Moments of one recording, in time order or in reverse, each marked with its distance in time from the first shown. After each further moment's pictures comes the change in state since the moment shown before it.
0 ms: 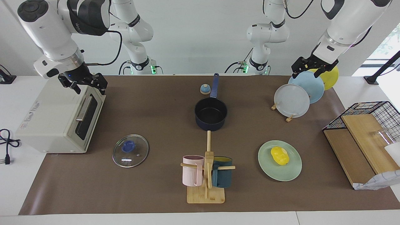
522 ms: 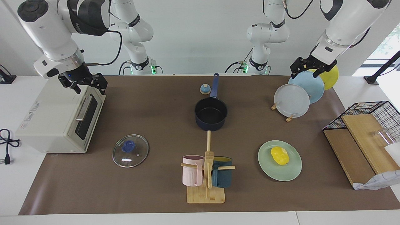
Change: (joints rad) left arm -0.001 0.002 0.001 -0.010 0.000 0.001 0.000; right arm 0.000 0.000 0.000 0.000 0.000 0.000 0.000
